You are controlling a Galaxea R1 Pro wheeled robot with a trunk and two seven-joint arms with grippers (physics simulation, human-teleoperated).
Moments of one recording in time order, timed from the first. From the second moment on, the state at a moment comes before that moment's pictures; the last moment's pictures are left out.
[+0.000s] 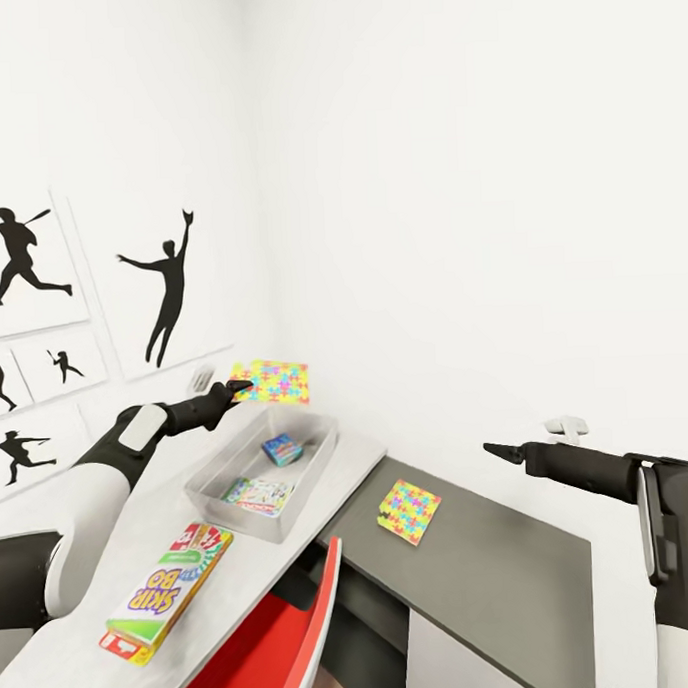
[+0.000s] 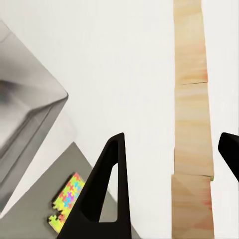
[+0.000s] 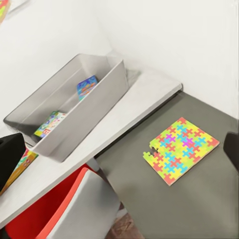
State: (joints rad) left arm -1.14 0.19 0.03 -0.37 0.86 0.66 -0.28; right arm -0.53 -0.11 -0.46 -1.57 0.29 1.04 1.08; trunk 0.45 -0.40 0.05
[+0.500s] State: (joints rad) left arm -1.14 0.28 0.03 -0.42 0.86 0.75 -0.36; right arm -0.53 -0.11 -0.46 -1.57 0.29 1.04 1.08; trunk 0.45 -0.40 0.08
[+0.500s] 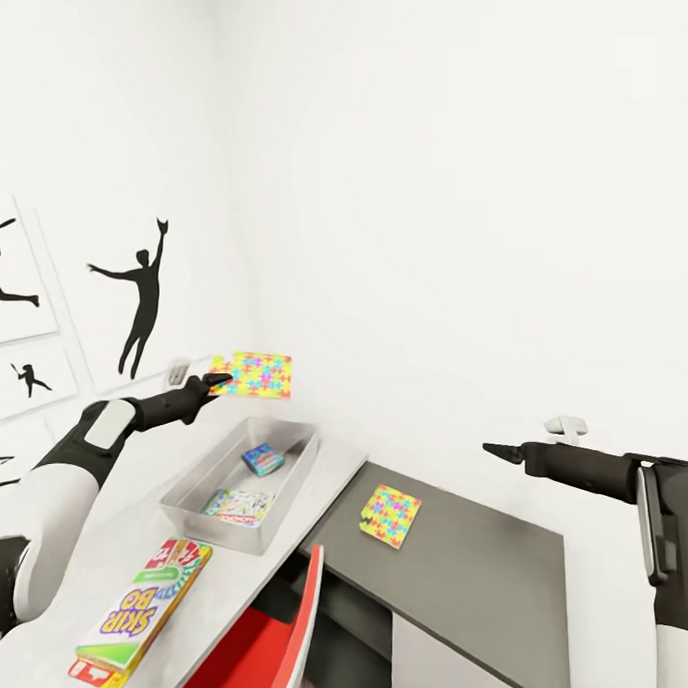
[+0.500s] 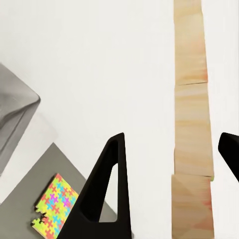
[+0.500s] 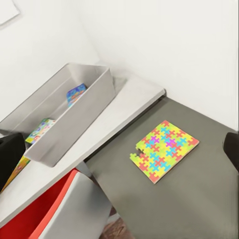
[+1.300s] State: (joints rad) left arm -1.08 0.36 0.02 -0.43 0.86 0.75 -0.36; right arm -0.53 -0.11 -0.41 -1.57 0.29 1.04 1.08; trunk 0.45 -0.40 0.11
